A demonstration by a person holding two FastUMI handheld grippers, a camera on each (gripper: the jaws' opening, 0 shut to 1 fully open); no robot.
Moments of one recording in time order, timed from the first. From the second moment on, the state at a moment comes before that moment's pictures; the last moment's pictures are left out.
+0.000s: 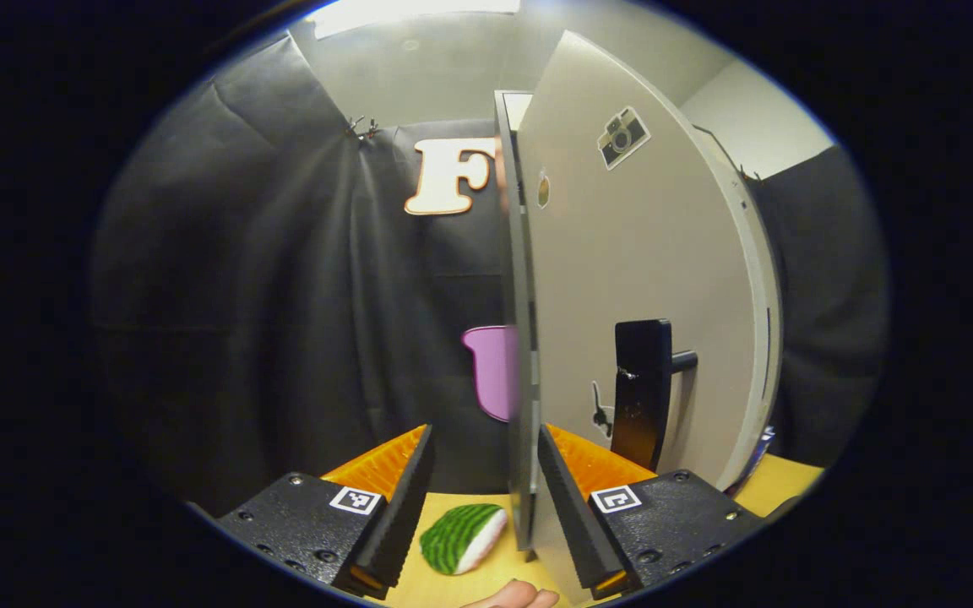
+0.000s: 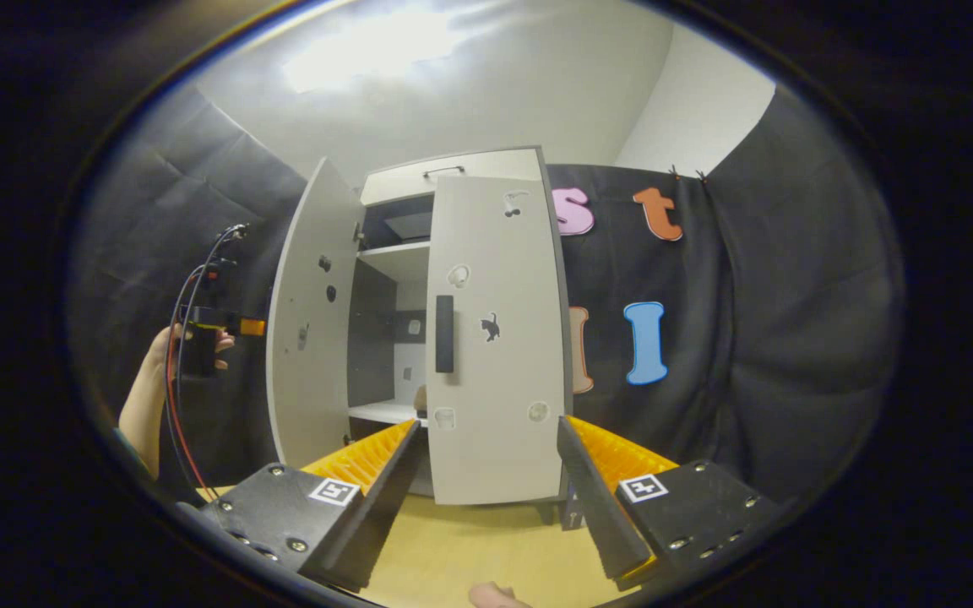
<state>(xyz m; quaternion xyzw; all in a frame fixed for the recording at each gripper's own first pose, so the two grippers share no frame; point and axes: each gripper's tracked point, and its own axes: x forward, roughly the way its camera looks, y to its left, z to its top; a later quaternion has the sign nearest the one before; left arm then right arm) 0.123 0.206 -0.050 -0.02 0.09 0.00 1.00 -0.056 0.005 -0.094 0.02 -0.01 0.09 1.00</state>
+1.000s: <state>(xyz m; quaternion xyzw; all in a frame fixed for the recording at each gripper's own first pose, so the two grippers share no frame) 0.154 0.118 -0.083 -0.06 0.12 -0.06 0.99 -0.041 0.011 -0.108 0.02 0.00 0.08 1.00</state>
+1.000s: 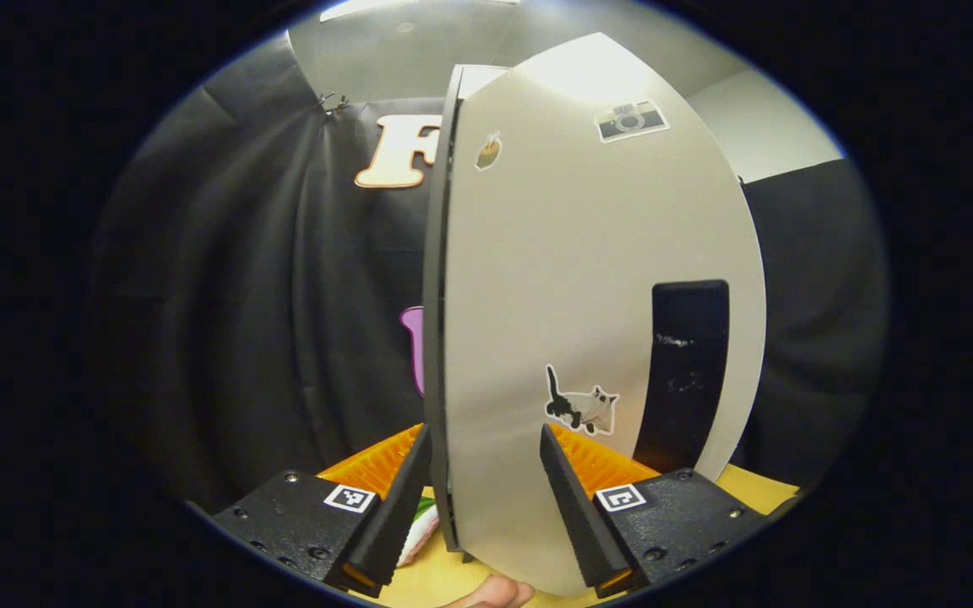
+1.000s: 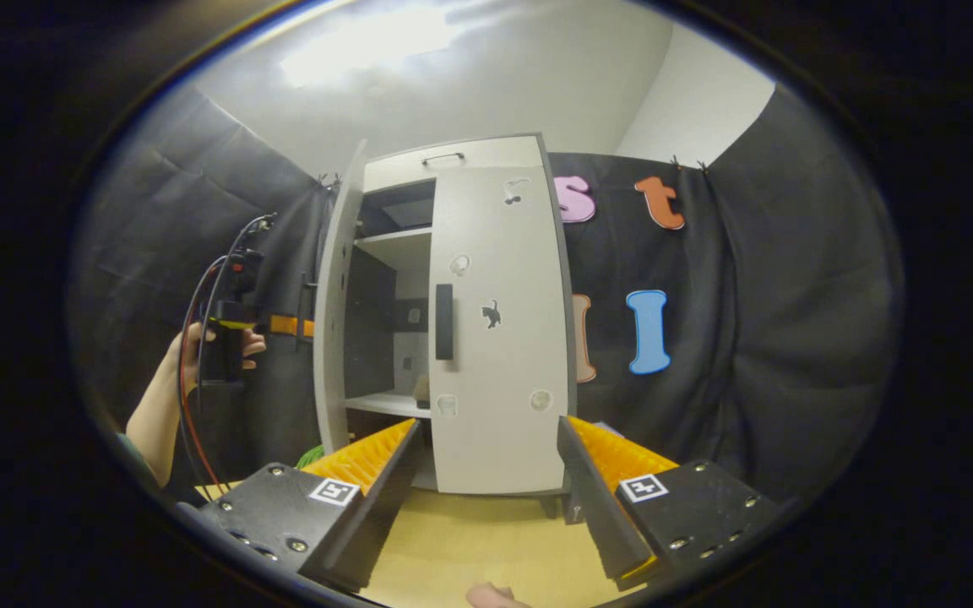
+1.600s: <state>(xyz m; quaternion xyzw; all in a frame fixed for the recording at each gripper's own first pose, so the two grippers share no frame) 0.141 0.085 -0.082 -0.05 0.10 -0.04 0.99 -0.023 0.000 -0.115 0.04 0.01 0.07 1.00</state>
